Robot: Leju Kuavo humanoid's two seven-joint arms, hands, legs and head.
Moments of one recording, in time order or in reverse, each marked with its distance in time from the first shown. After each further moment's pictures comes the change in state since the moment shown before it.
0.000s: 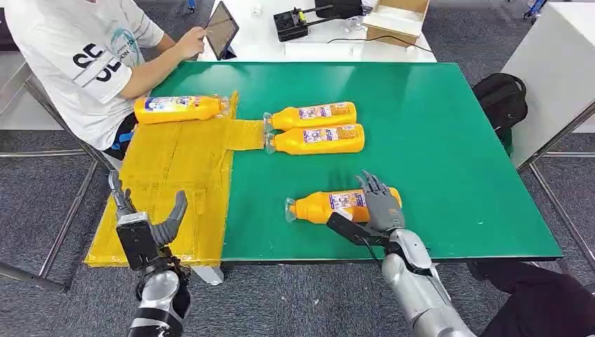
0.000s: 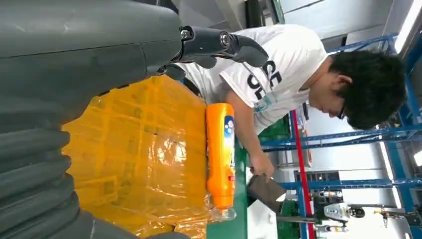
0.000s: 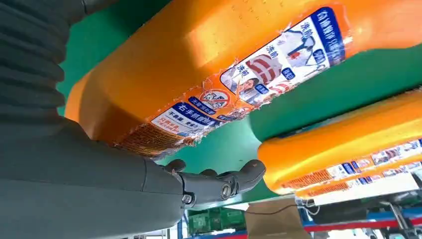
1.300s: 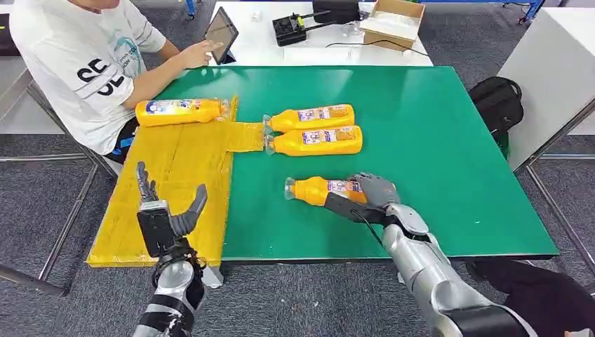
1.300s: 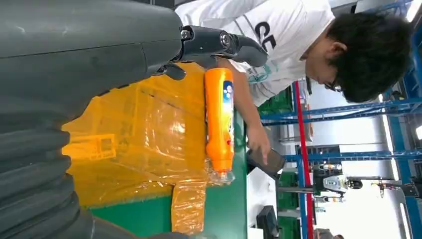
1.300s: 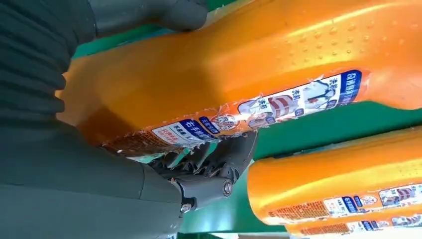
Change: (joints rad) left arm -0.085 -0.003 -0.071 0.128 0.065 -0.030 0.000; right arm -0.244 -0.003 0.026 0.363 0.060 0.183 0.010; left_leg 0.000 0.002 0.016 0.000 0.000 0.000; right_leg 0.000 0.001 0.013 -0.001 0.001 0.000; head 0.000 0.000
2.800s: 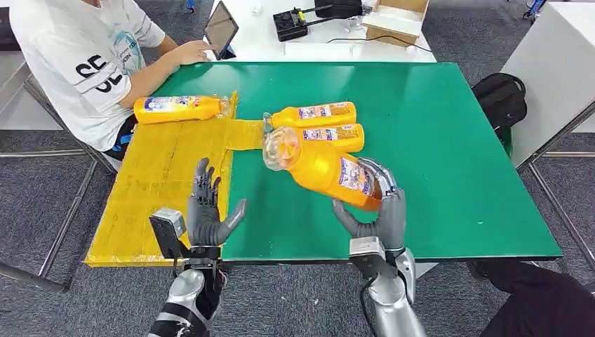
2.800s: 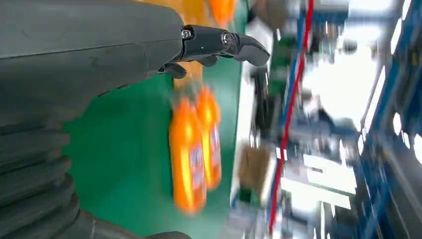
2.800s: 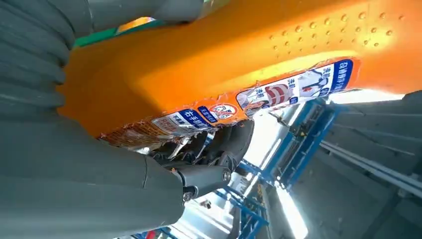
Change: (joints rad) left arm 0.053 -0.042 -0.087 -0.020 0.134 -0.587 0.010; right arm 0.537 0.233 -0.090 -0.956 -0.536 -0.290 -0.529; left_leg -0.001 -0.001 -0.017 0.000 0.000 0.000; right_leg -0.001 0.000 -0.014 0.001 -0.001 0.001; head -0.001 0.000
